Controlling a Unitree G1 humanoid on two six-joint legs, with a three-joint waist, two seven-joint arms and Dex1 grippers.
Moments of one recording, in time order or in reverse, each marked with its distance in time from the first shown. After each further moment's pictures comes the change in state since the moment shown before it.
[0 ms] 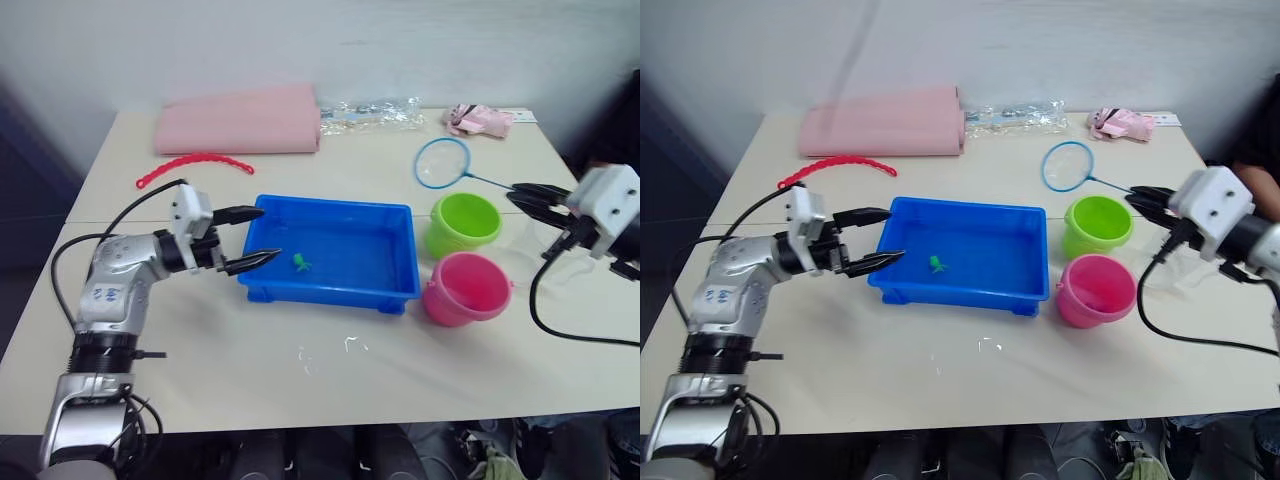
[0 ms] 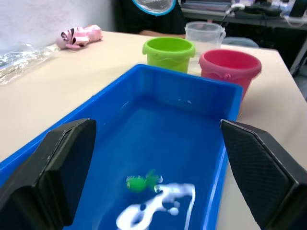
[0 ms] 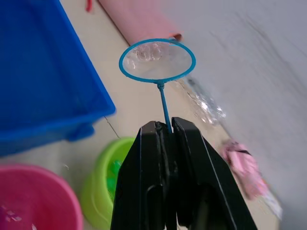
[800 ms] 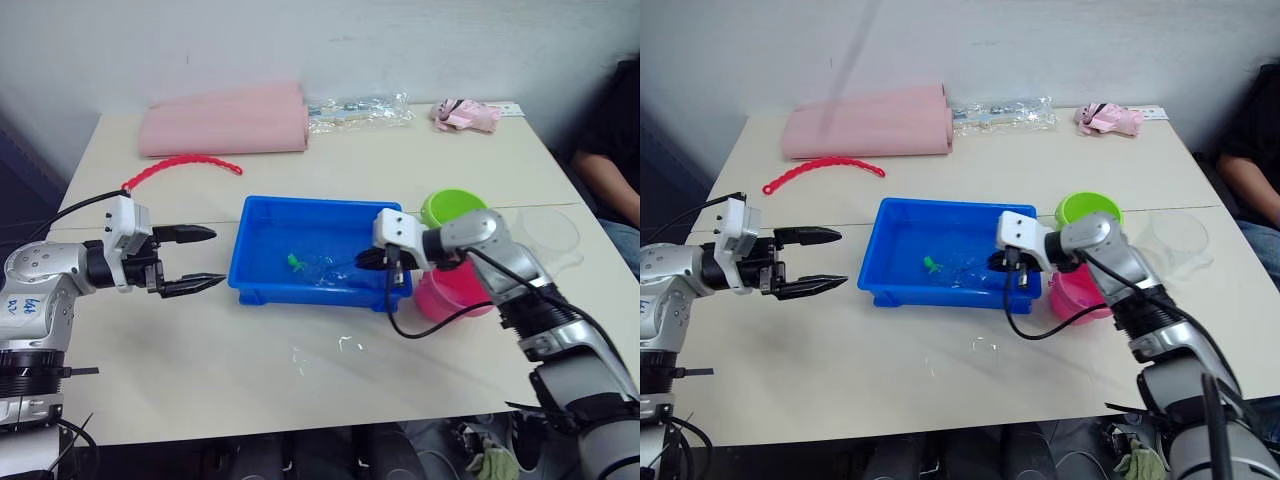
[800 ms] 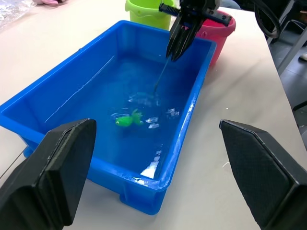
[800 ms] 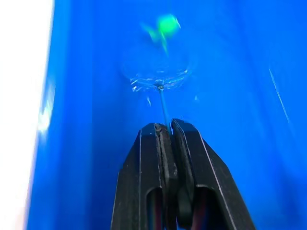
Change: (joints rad) left arm 0.091 0.199 0.080 -0.022 -0.056 0.073 -0.172; right arm -0.446 0.466 0.554 0.335 -0.311 0.219 0.264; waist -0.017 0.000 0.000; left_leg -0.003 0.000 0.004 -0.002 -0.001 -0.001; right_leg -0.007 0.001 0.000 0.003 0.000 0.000
